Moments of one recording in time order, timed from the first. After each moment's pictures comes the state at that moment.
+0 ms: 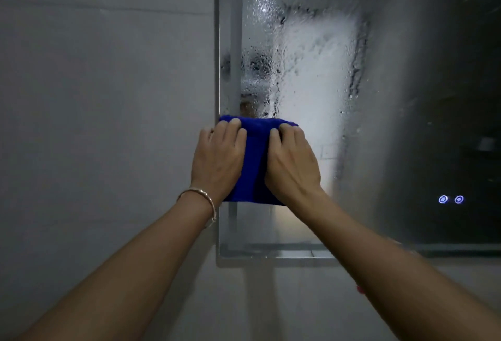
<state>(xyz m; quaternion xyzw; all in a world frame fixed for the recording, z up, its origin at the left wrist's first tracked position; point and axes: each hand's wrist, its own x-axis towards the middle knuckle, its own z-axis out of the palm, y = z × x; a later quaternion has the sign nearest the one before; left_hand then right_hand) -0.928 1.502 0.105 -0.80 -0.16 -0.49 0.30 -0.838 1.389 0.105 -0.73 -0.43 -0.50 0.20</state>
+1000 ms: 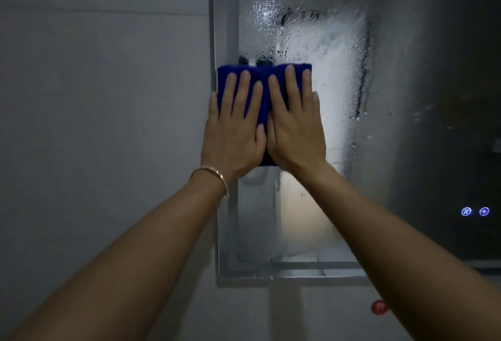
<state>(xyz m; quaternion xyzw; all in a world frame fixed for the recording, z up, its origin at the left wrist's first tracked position) -0.885 1.512 0.144 -0.81 -0.15 -0.53 0.20 -0.800 1.416 0.154 -0.67 -0.45 -0.53 0.28</state>
